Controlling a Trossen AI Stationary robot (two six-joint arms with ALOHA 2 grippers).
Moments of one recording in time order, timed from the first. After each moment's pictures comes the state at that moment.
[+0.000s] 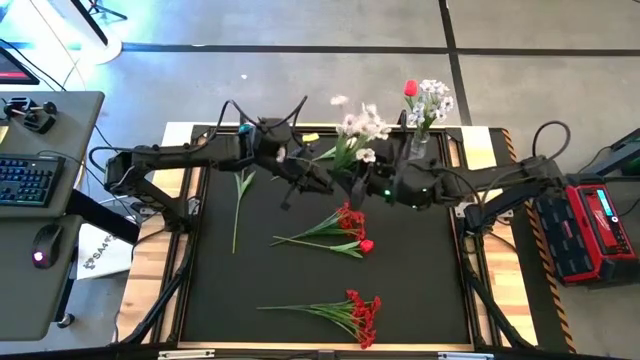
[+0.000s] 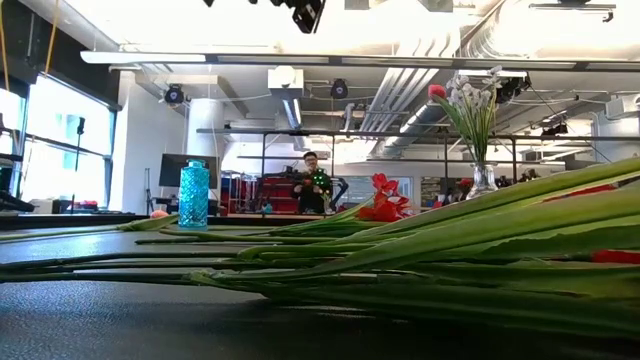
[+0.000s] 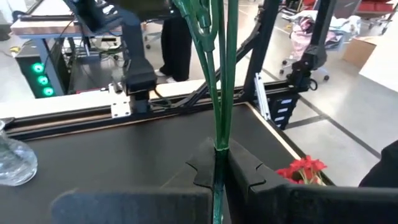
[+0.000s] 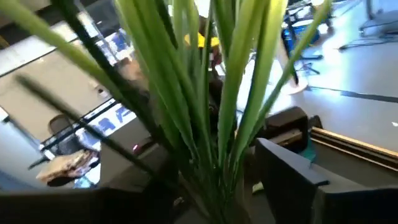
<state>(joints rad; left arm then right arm) 0.21 1.49 1.29 -0.15 0.55 0.14 0.18 1.38 1.33 -0.03 0.58 0.54</state>
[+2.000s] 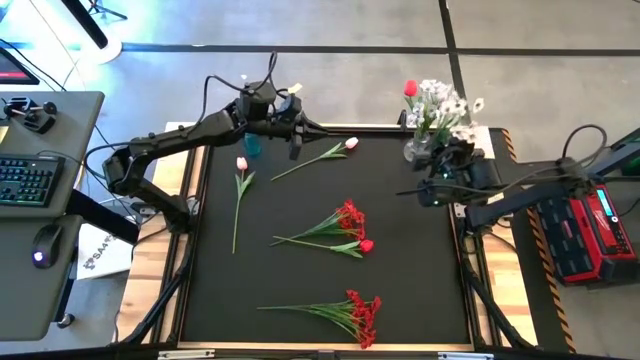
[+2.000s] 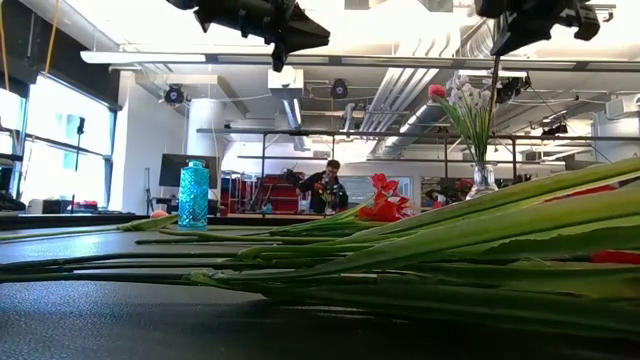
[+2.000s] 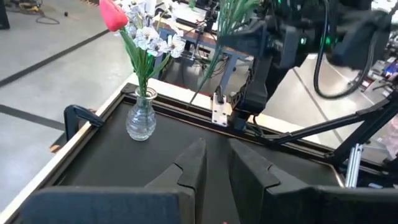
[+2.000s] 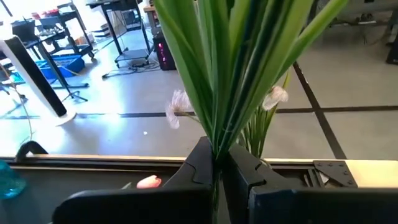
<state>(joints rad) 0.50 1.49 1.29 -0.08 0.43 -0.15 0.12 1.06 1.10 -1.36 1.27 1.46</state>
